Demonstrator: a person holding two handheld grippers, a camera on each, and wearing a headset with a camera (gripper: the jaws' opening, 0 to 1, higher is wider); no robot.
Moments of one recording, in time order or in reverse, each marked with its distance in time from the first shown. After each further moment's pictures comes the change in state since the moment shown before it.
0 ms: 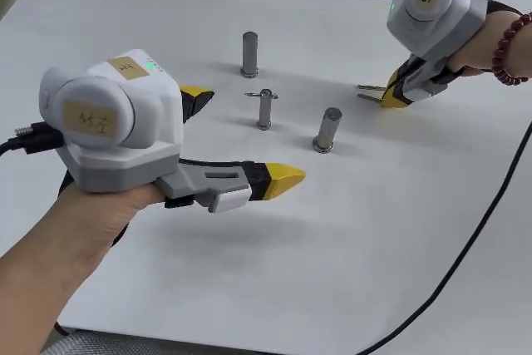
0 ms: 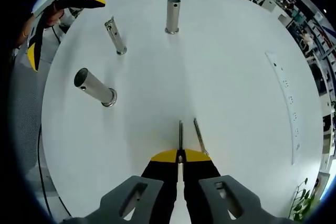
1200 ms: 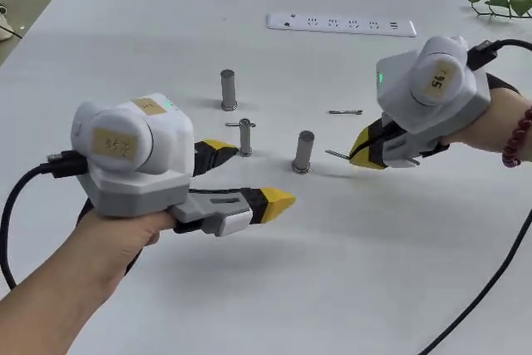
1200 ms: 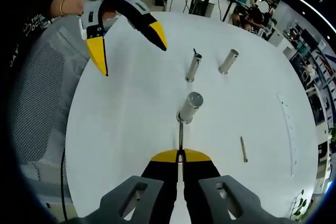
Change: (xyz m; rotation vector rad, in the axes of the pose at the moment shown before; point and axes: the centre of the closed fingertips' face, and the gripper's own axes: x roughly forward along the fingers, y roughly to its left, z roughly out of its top) left arm 0.009 -0.040 0.000 -0.018 0.046 -0.111; right arm -0.052 0.109 0.029 -0.157 -0.212 -0.004
